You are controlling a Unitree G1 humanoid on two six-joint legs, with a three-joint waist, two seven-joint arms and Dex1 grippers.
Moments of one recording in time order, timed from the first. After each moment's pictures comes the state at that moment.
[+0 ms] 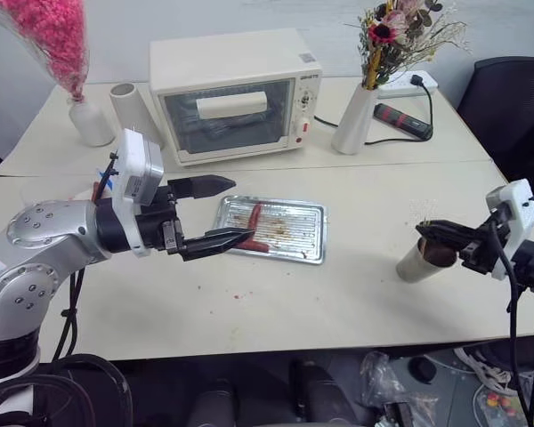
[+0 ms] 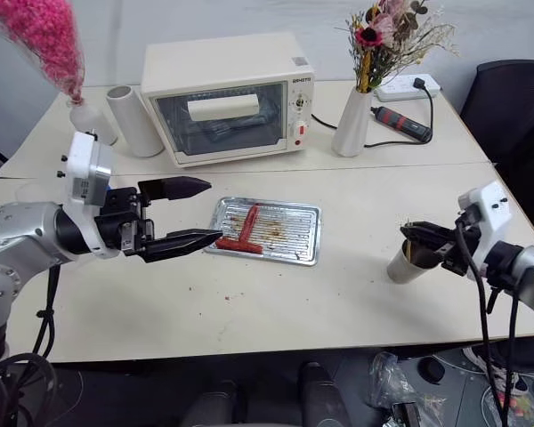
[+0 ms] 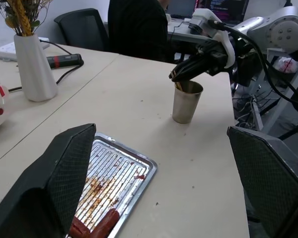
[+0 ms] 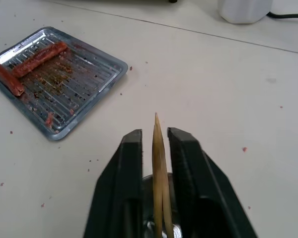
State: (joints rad) left arm -0.48 0.85 0.20 -0.52 -1.01 0.83 -0.69; right arm -0.16 -0.90 -0.47 -0.28 0.73 0.88 0.77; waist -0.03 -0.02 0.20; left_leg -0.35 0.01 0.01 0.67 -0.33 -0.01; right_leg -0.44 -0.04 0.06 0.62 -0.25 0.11
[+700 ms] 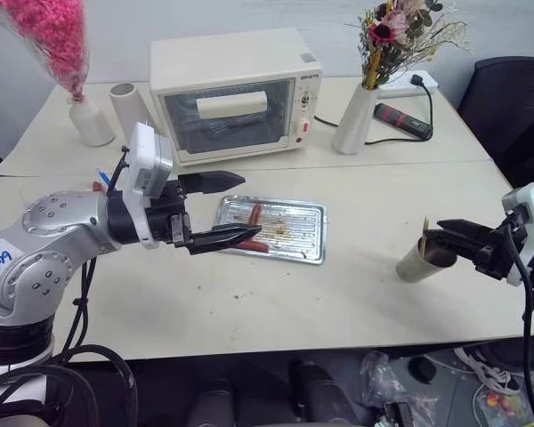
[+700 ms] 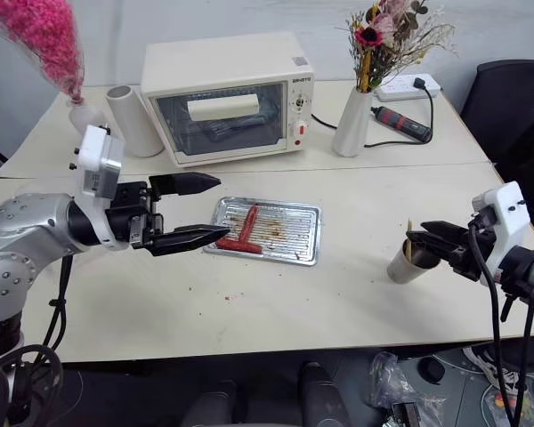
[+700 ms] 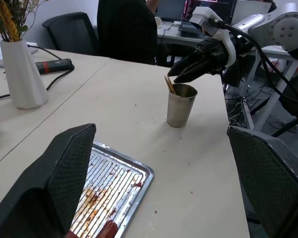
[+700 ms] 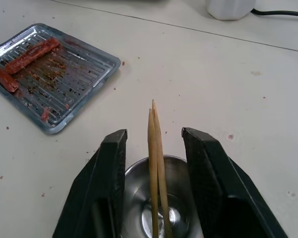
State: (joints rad) left arm -0.54 0.82 0.16 -0.48 -0.96 0.82 -0.75; right arm -0.09 -0.91 -0.55 -0.36 0.77 0.94 0.73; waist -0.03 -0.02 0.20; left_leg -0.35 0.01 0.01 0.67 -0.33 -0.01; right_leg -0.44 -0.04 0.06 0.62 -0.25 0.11
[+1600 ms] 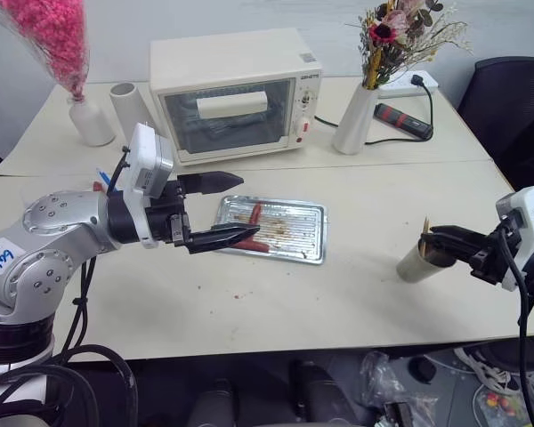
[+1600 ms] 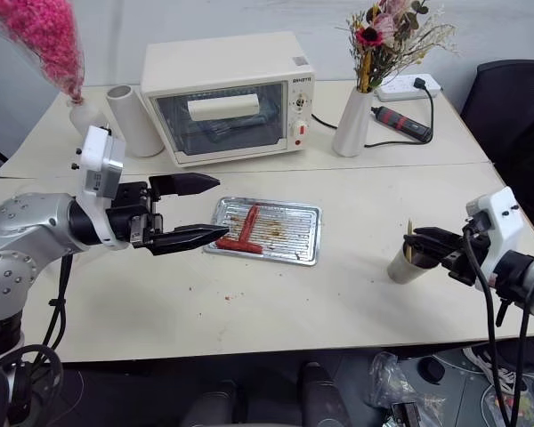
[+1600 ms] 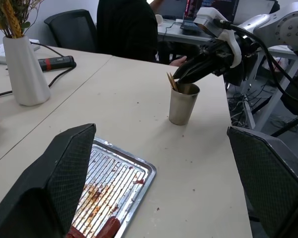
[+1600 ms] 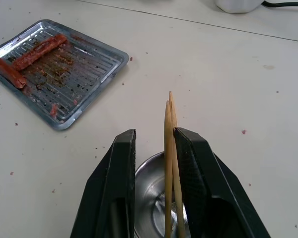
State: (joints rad) left arm -0.54 0.82 0.16 -0.46 -0.94 0.82 -0.76; right arm -0.07 -0.91 -0.54 -0.39 0.80 0.96 0.71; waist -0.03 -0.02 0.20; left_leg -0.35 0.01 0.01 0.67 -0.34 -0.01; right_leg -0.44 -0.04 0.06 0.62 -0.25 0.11
